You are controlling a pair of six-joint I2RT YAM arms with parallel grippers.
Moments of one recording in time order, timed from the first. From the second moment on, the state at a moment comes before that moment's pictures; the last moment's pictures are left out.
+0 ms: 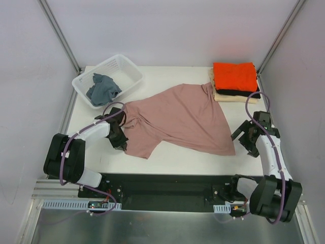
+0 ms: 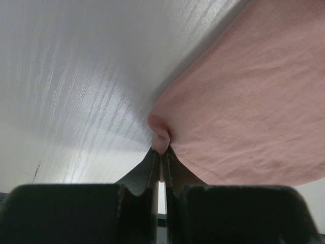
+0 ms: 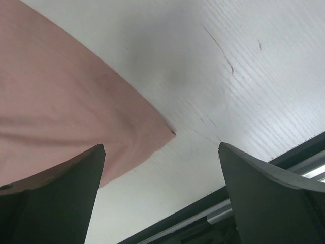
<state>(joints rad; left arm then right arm) -0.27 1.45 0.75 -0.72 0.02 -0.83 -0.19 1.06 0.74 -0.84 0.11 0.54</state>
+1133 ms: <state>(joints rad) -0.27 1.38 0.70 -0.63 -0.04 -0.82 -0.21 1.42 0.72 -0.78 0.04 0.59</state>
